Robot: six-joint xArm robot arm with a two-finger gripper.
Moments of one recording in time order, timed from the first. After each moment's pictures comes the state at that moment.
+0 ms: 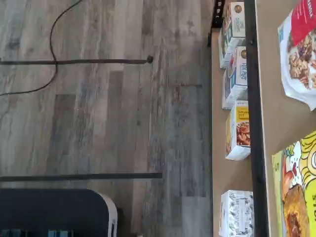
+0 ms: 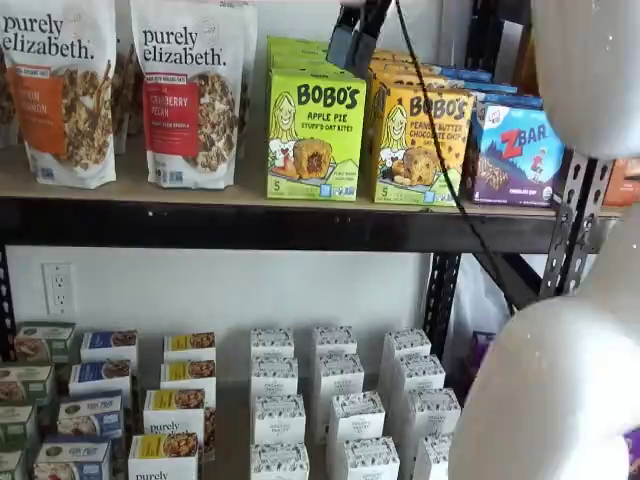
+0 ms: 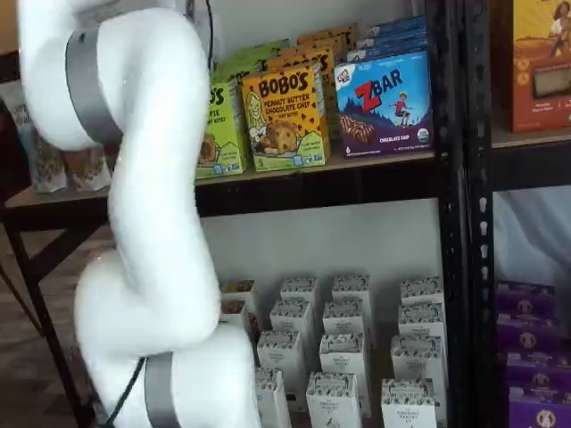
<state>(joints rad) 0.21 -0.16 -1.74 0.36 1.91 -1.25</state>
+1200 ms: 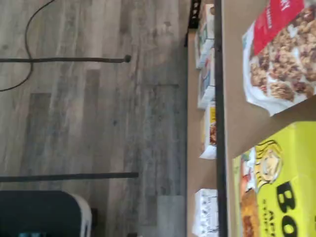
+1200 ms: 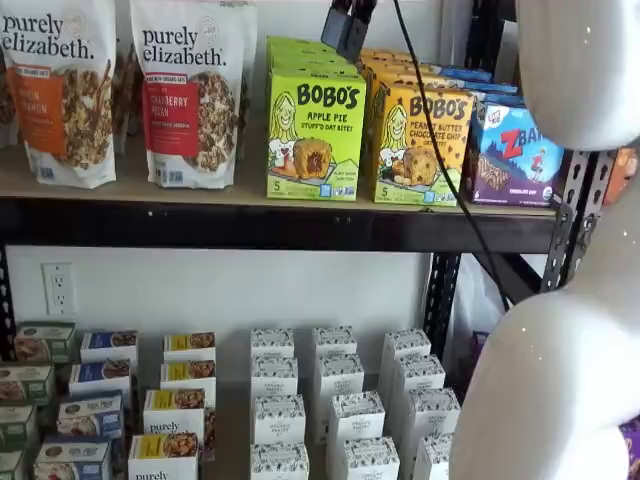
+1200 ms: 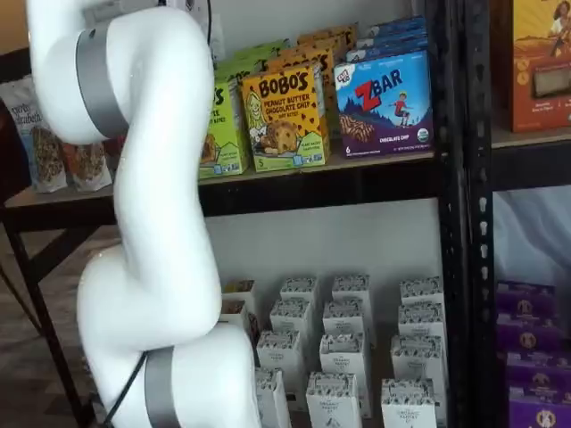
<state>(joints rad) 0.23 -0.10 -1.84 0.33 1.87 -1.23</state>
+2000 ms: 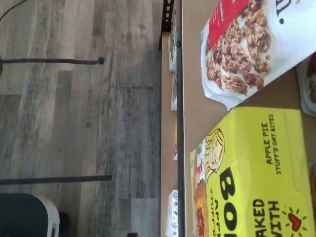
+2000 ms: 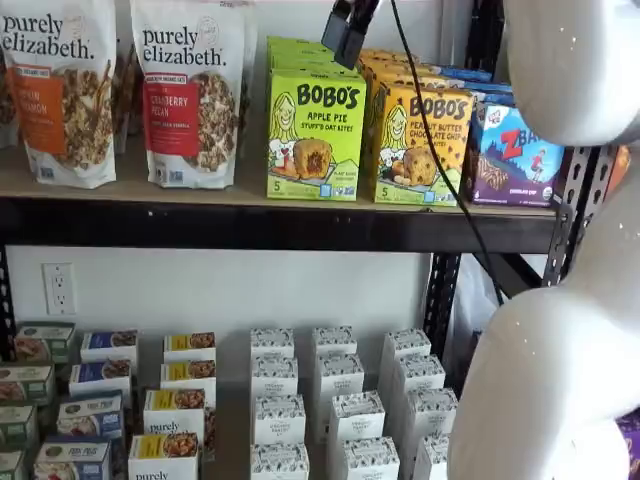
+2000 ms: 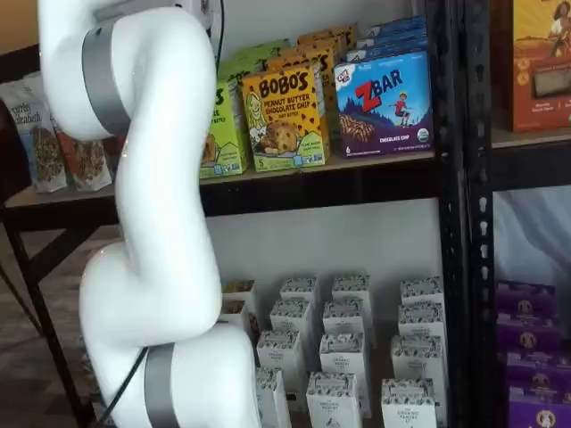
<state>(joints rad) 0.19 -0.06 -1.84 0.33 1.79 -1.29</state>
